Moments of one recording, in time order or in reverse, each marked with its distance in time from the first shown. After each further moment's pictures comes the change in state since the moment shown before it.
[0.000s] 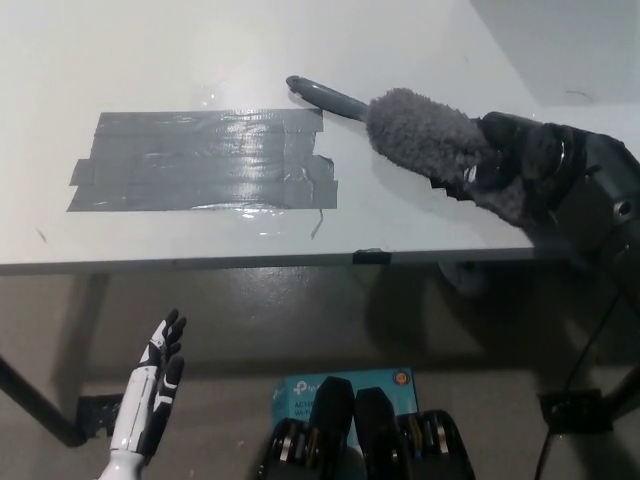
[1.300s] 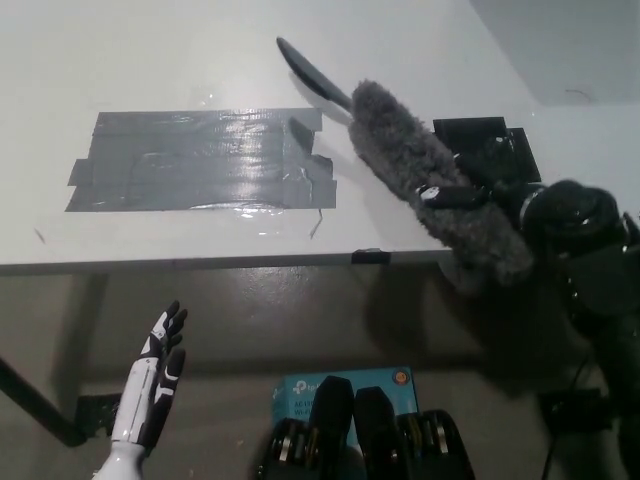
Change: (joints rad) left_arm -0.019 0.001 0.000 0.005 0.000 0.002 0.000; right_arm 0.289 0.096 -0.506 -0.408 0.361 0.111 0.181
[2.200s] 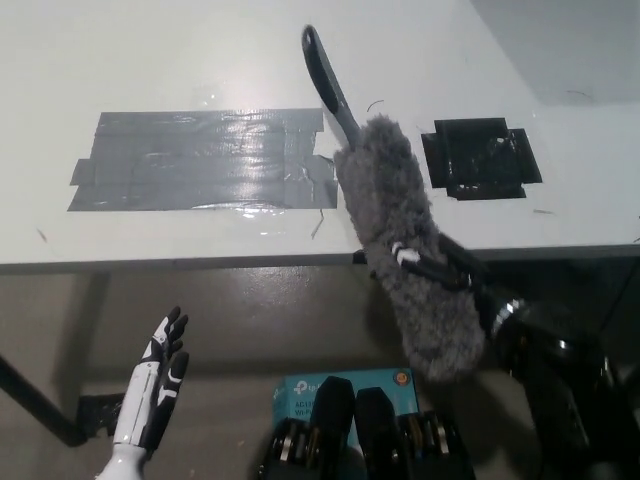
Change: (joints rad) left_arm 0.000 0.000 0.000 0.026 0.000 0.013 0.000; right_arm 0.368 0.126 -0.044 -0.363 0.466 0.087 -0.126
